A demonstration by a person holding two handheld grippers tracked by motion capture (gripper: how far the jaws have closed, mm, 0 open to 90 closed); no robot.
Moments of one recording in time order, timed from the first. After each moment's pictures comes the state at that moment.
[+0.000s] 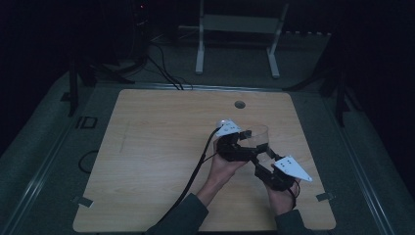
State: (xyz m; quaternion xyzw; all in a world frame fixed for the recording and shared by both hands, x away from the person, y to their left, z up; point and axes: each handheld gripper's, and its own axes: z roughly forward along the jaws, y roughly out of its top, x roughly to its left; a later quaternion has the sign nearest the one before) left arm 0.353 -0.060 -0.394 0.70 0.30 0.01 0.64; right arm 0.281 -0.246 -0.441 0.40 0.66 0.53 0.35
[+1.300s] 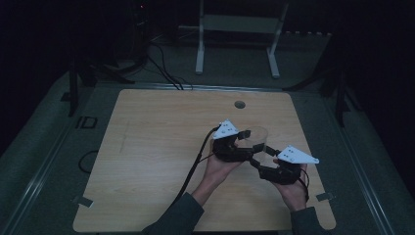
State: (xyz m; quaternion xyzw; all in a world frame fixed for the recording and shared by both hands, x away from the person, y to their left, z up) left arm 0.346 -0.049 -0.388 0.72 0.27 0.05 0.64; right arm 0.295 -0.263 -0.412 0.34 0.75 0.51 0.24
